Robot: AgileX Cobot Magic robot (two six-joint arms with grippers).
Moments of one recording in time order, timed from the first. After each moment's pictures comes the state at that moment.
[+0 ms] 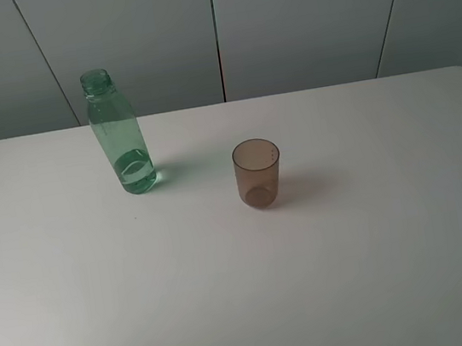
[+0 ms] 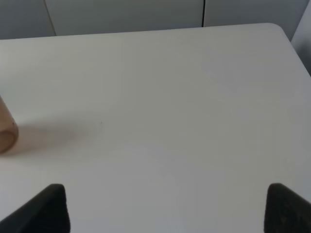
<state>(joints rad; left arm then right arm) -0.21 0.41 -0.60 0.09 0.84 -0.10 -0.02 0.00 -0.50 -0.01 1.10 0.04</state>
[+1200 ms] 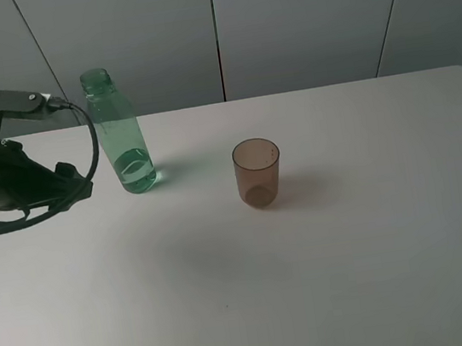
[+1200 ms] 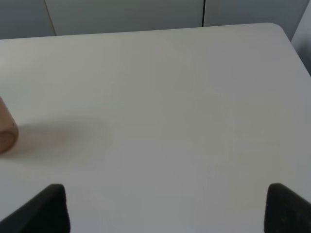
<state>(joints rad) -0.32 1.46 -0.61 0.05 0.12 -0.04 -0.02 0.00 -0.50 -0.01 1.10 0.04</state>
